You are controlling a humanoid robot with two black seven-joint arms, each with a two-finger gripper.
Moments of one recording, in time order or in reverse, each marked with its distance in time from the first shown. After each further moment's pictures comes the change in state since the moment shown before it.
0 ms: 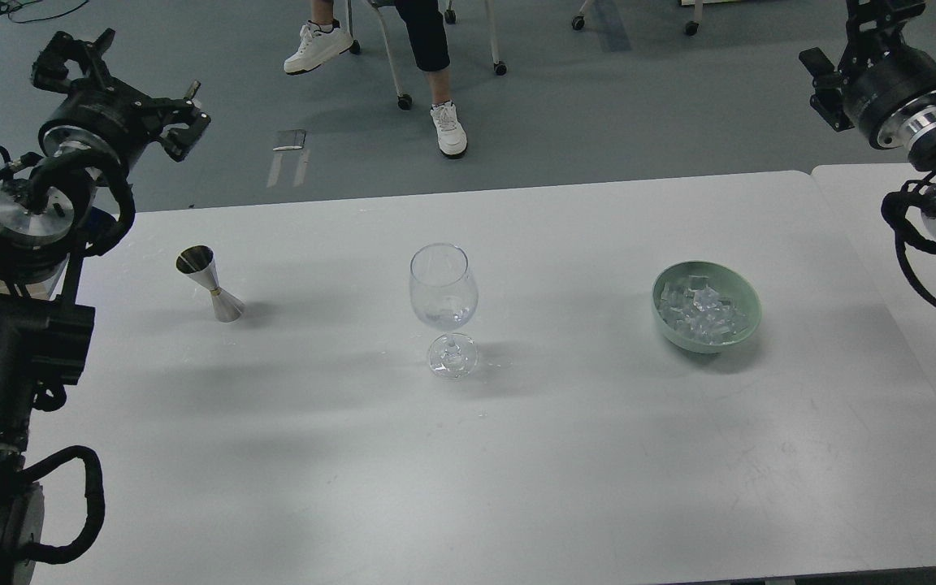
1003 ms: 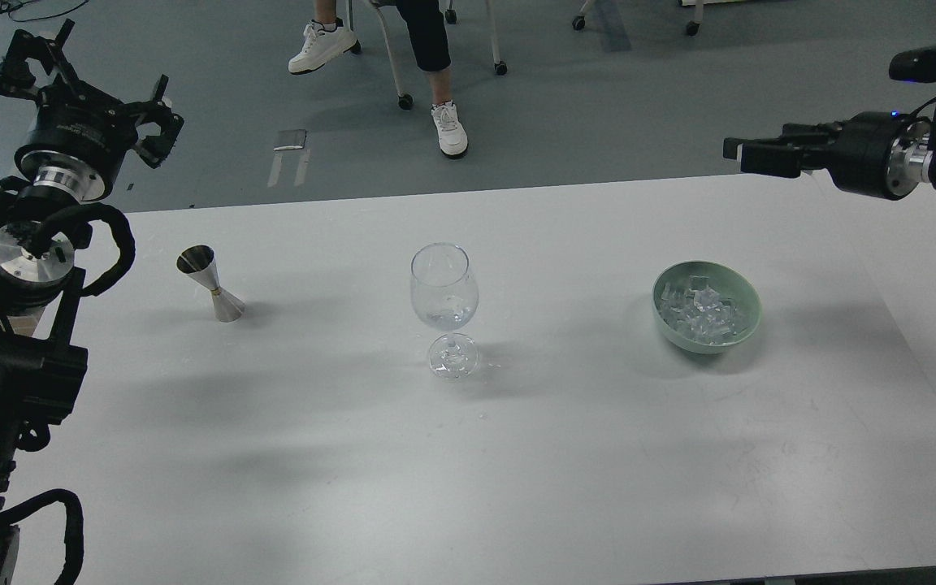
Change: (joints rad) left arm 0.084 0.017 0.080 -0.065 0.118 -0.097 -0.202; right arm 0.223 -0.154 -0.681 0.109 -0.776 0.011 0.160
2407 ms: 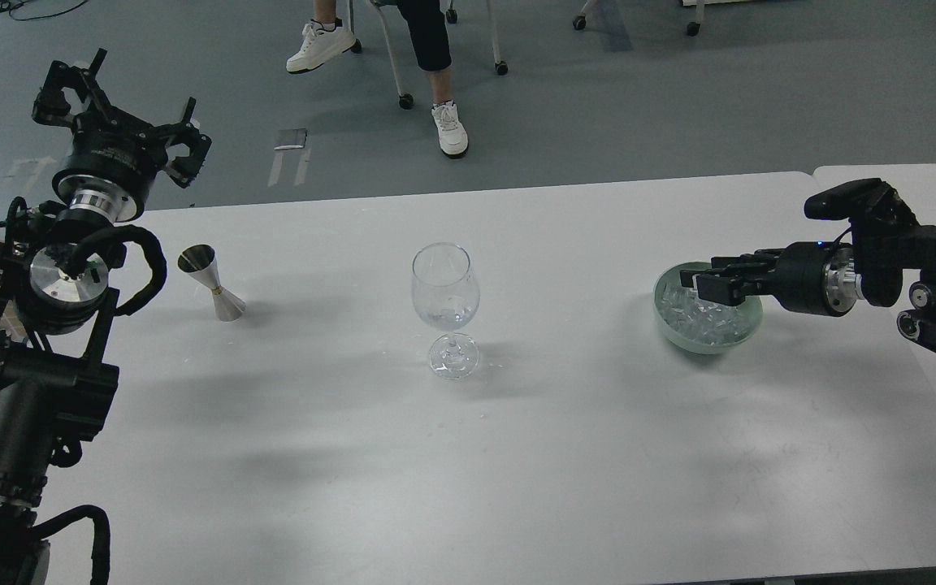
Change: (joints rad) left arm 0.037 -0.064 -0.002 -0.012 -0.003 -0.004 -0.029; right arm -0.169 0.055 -0.044 0.085 -0.076 -0.057 -0.001
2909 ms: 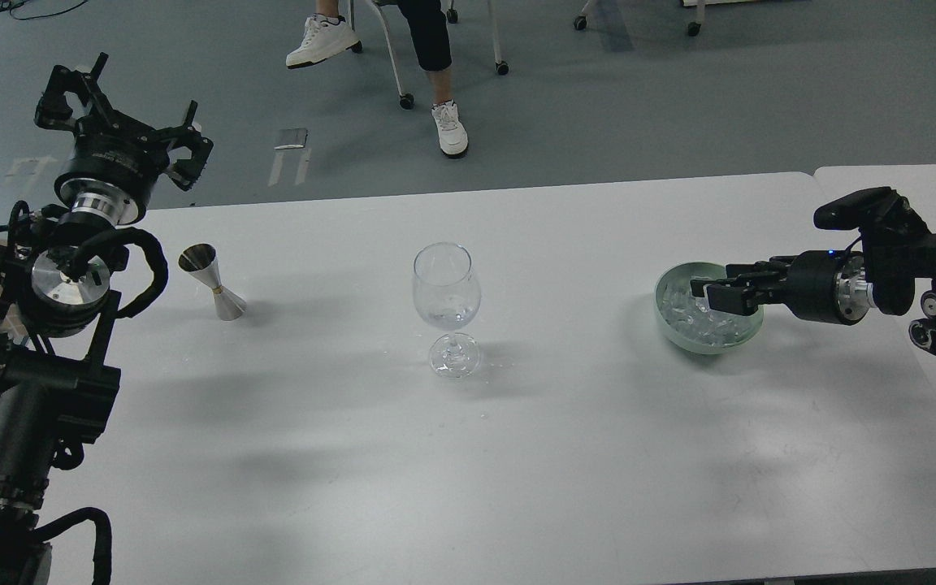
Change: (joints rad) left arm 0.010 -0.004 -0.006 0.000 -0.007 -0.002 0.000; right arm -0.017 -0.019 -0.001 -0.003 -0.008 -0.007 0.003
